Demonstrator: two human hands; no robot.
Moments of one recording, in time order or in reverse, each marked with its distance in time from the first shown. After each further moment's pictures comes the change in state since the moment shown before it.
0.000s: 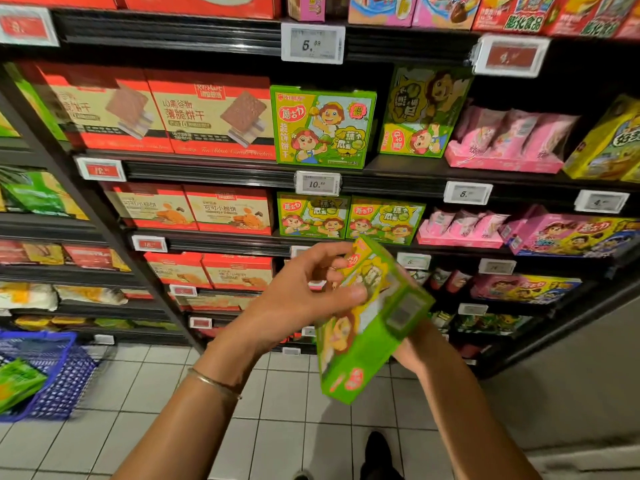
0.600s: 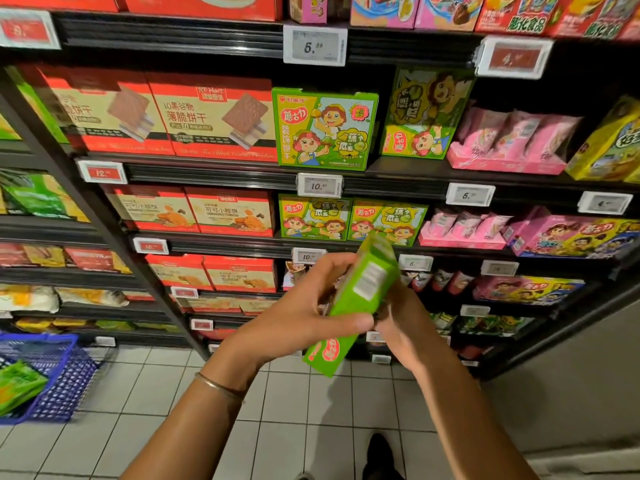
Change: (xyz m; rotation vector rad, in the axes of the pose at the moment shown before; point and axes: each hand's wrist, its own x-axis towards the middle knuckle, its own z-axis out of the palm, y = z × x) left_hand -0.007 -0.006 0.000 0.000 -0.194 0.039; right_hand 0.009 0.000 0.012 -0.157 -0.004 -0.142
